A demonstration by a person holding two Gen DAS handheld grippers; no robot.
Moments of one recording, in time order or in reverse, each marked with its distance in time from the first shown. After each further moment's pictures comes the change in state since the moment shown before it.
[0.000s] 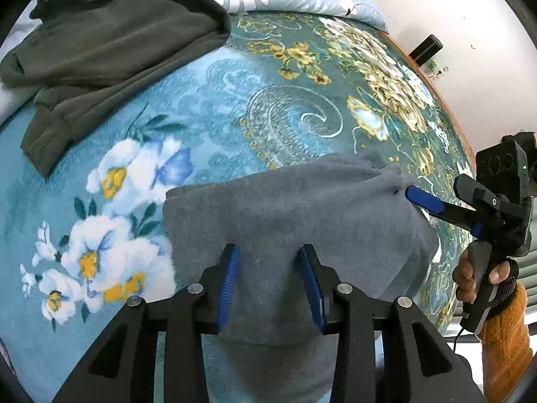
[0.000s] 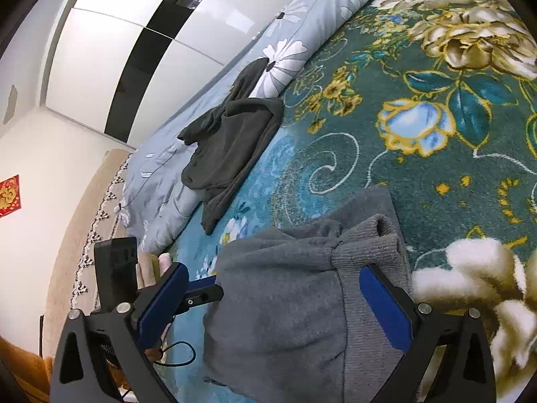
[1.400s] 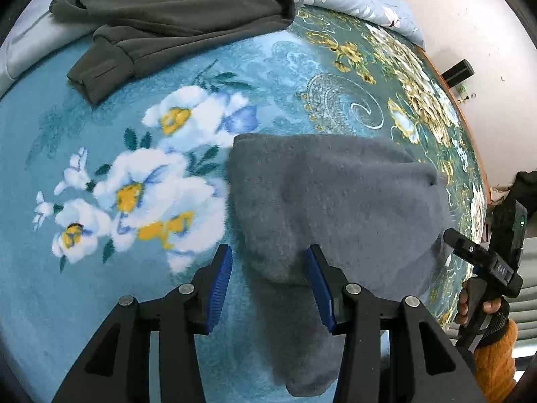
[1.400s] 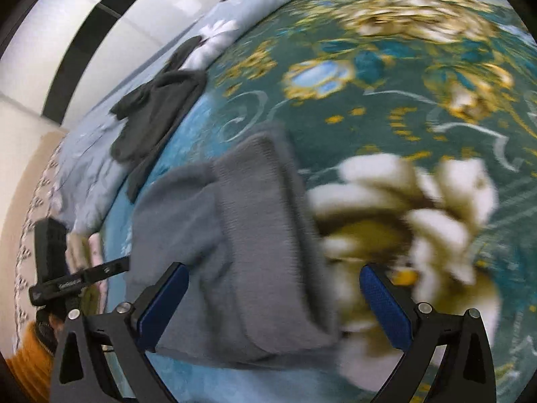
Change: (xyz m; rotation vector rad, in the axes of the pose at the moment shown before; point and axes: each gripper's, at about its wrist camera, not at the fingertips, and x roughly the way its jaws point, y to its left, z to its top) left arm -0.017 0.034 -0.030 -0.156 0.015 0.048; right arm -0.015 -0.017 -0.047 -0.002 0.080 -0.306
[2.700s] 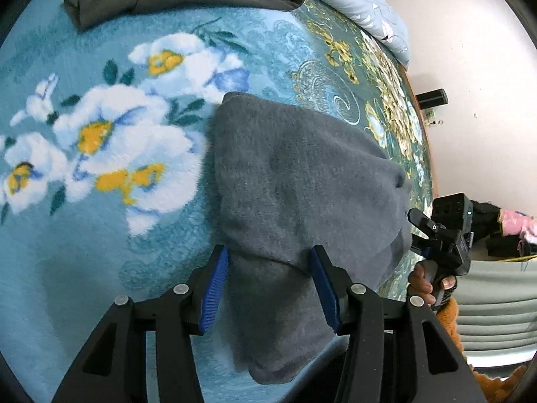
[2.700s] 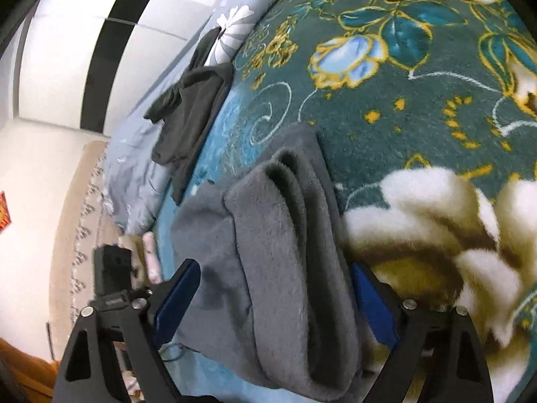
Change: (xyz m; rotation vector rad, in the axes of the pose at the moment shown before) left arm 0.017 0.027 -0.016 -0.167 0.072 -0.299; right arm 0.024 -0.037 0.035 0.099 0.082 0.289
